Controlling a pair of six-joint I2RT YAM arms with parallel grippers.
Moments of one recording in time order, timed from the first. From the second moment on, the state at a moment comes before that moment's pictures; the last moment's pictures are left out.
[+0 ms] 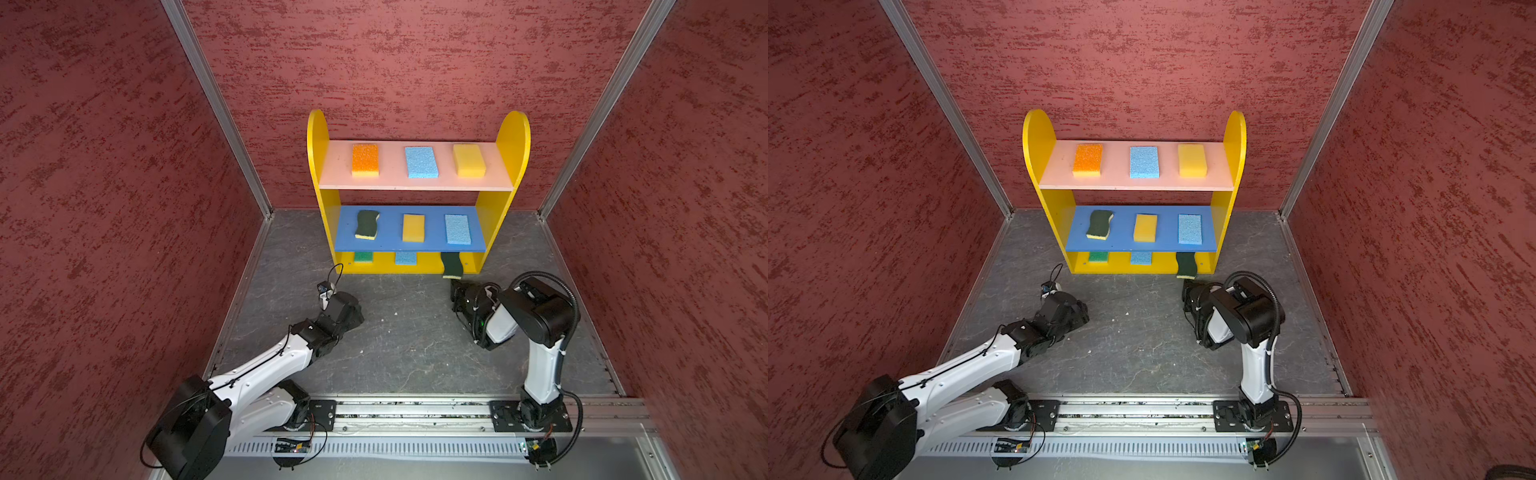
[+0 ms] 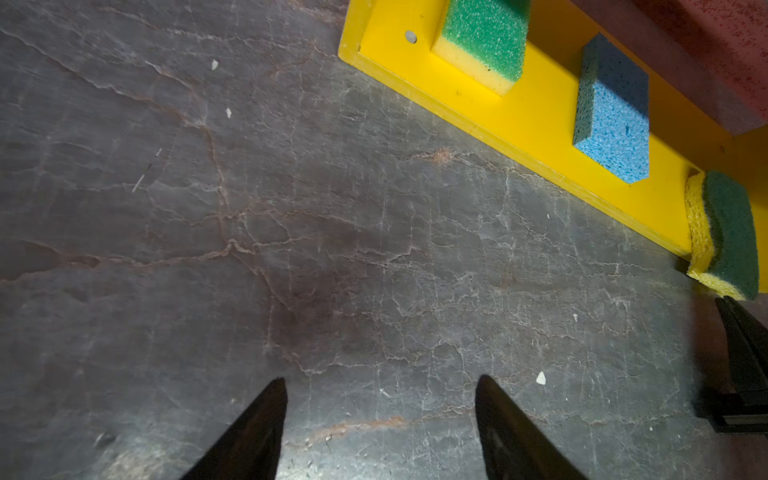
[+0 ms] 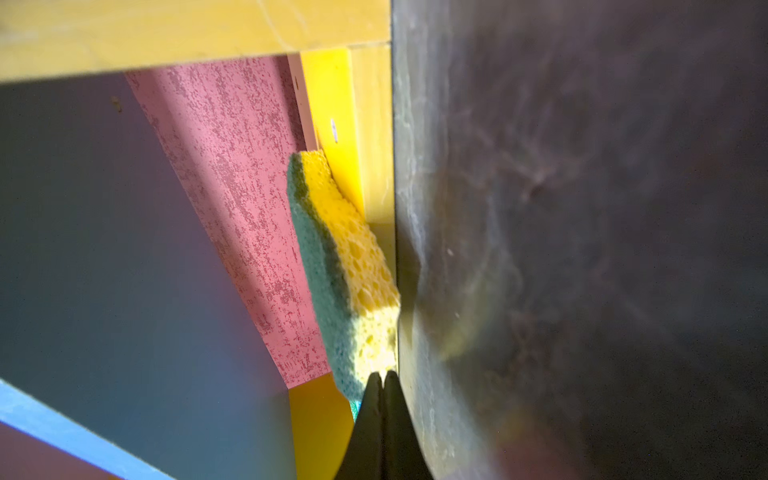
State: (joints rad) left arm -0.61 1.05 0.47 -0.29 -0.32 -0.91; right arm 0.43 1.99 0.46 1.21 0.23 1.81
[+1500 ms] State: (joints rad) left arm -0.61 1.22 0.47 -0.17 -0.29 -0.93; right arm 0.38 2.10 0.61 1.23 0.21 1.75
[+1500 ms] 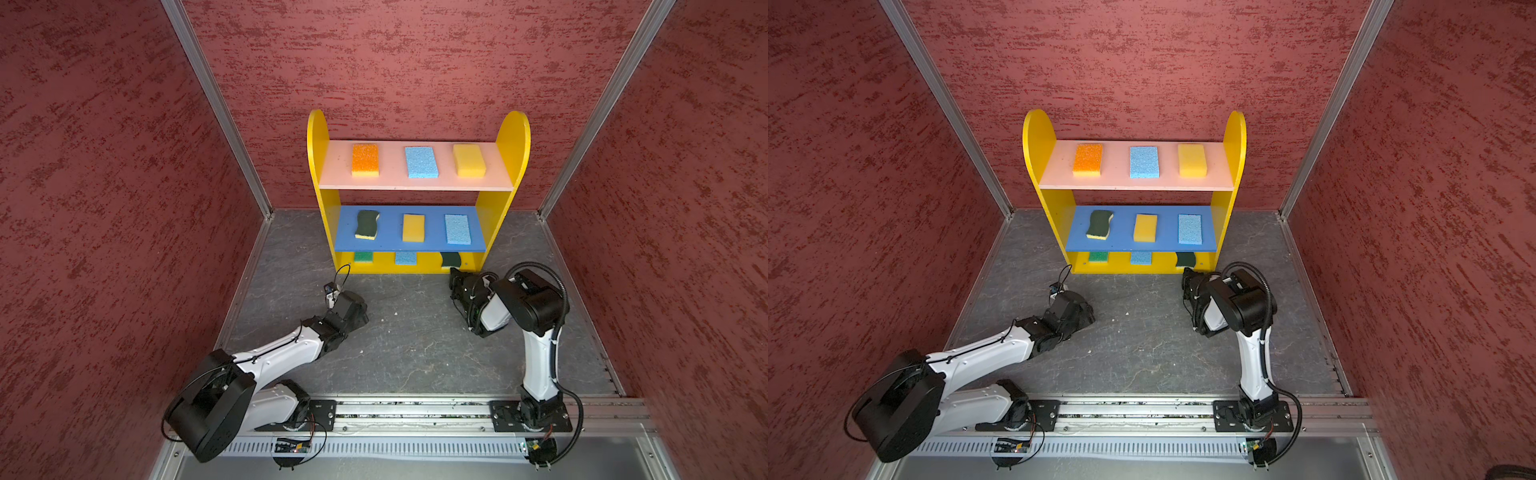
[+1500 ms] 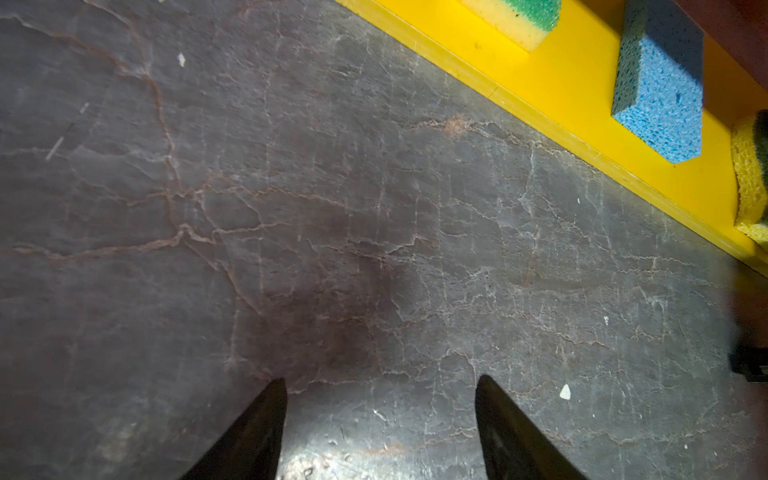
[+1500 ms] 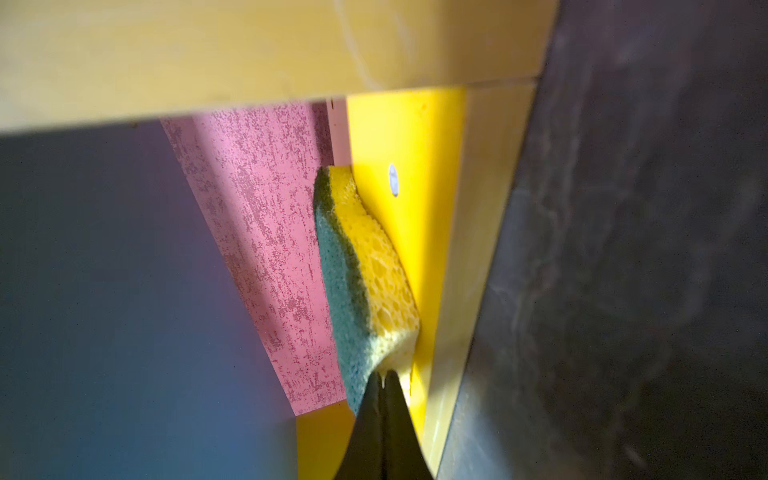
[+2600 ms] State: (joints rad) left arm -0.63 1.31 0.47 -0.11 -0.28 -0.95; right arm 0.37 2.16 0.69 1.27 0.19 1.74
